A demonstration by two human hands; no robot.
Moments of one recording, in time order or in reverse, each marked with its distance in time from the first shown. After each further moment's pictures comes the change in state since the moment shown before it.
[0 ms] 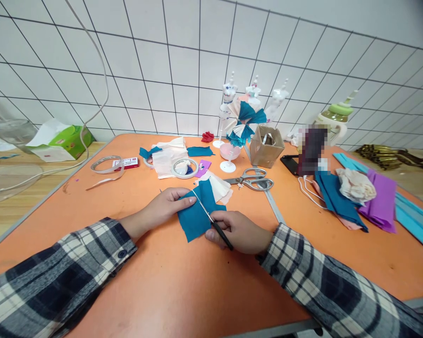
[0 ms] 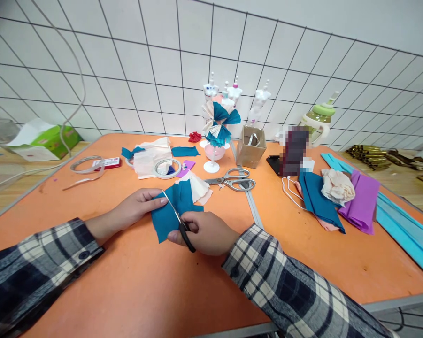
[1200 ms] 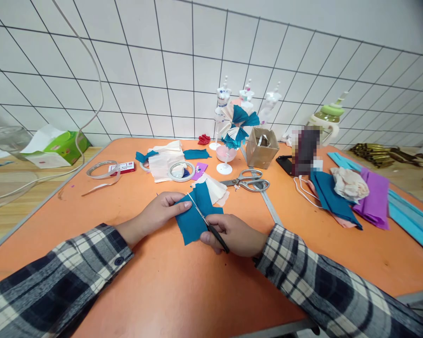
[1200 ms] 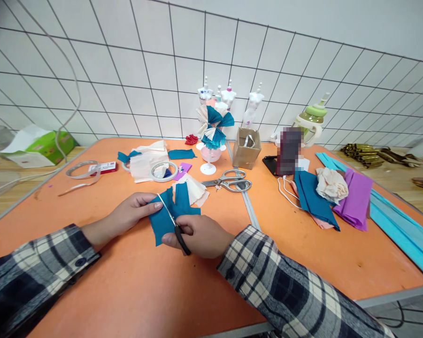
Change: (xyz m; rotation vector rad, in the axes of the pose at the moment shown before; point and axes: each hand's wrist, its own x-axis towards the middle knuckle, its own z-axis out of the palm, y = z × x) left_hand -0.002 0.001 -0.001 0.040 -0.006 0.054; right_hand 0.000 -0.005 0.004 0.073 -0.021 -0.016
